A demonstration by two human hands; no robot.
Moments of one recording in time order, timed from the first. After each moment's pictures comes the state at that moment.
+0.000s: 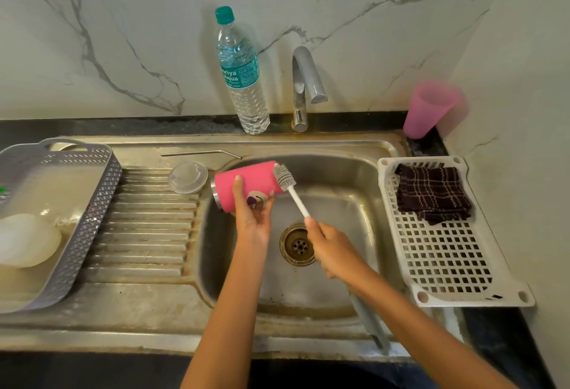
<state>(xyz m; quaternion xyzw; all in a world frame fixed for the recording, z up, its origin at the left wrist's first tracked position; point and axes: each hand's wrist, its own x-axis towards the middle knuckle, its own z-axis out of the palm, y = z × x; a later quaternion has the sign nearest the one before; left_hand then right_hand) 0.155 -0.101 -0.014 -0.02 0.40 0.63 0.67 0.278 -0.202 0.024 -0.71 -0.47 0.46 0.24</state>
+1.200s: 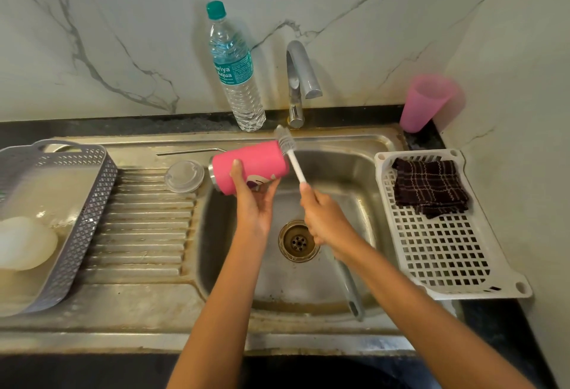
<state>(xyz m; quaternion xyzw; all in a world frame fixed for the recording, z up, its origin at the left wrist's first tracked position) 0.164 -0.091 0.001 0.06 0.37 0.62 0.69 0.273 -0.172 0.049 -0.69 -0.40 0.50 0.33</state>
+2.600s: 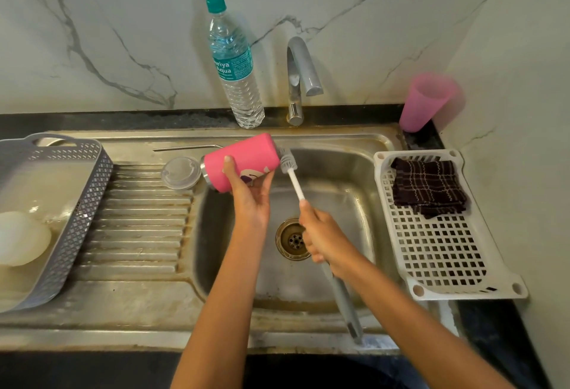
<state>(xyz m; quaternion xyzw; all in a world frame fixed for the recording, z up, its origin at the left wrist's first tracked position) 0.166 -0.079 -0.005 0.03 0.35 0.65 0.68 0.269 -0.190 0.032 -0.69 -0.33 0.57 0.31</state>
